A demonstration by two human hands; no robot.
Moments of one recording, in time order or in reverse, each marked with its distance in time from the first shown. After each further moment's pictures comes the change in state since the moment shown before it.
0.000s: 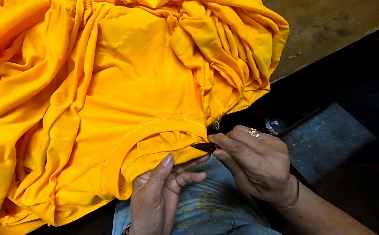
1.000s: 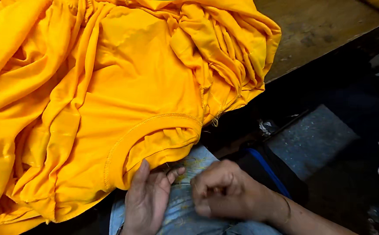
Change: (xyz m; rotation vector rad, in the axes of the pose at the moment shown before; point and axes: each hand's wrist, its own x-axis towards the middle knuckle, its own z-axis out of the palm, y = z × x) left_hand -0.011 -0.002 -0.044 -0.084 -0.027 -0.027; right_hand -0.023 -0.033 0.019 1.306 -0.469 0.422
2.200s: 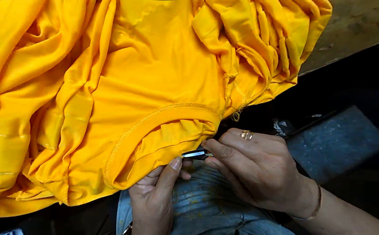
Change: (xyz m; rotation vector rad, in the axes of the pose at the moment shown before) left_hand -0.013 0.002 0.027 0.524 0.244 0.295; right_hand 0.029 -0.028 -0.012 -1.347 0.235 -0.381
